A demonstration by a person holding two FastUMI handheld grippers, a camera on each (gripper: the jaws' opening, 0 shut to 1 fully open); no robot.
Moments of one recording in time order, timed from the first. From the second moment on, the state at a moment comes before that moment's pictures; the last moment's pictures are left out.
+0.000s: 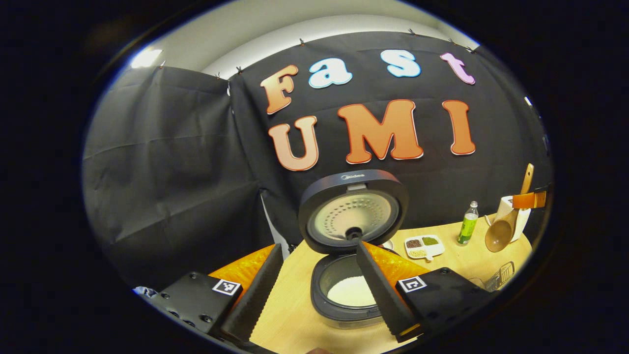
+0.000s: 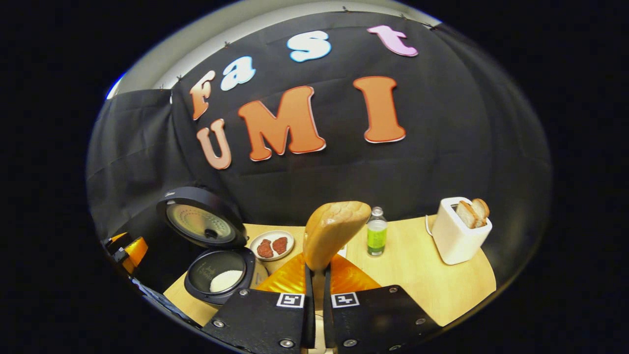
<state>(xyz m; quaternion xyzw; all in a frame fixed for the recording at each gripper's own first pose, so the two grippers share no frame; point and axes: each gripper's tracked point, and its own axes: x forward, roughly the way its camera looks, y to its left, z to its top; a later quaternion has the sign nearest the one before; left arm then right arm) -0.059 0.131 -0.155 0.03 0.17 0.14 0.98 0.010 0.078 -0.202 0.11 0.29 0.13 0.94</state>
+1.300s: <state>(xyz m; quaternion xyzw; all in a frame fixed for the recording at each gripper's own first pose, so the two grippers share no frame) -0.024 0.095 -0.128 0.05 0.16 0.10 0.98 -0.094 -0.044 -0.353 0.20 0.48 -0.07 0.85</state>
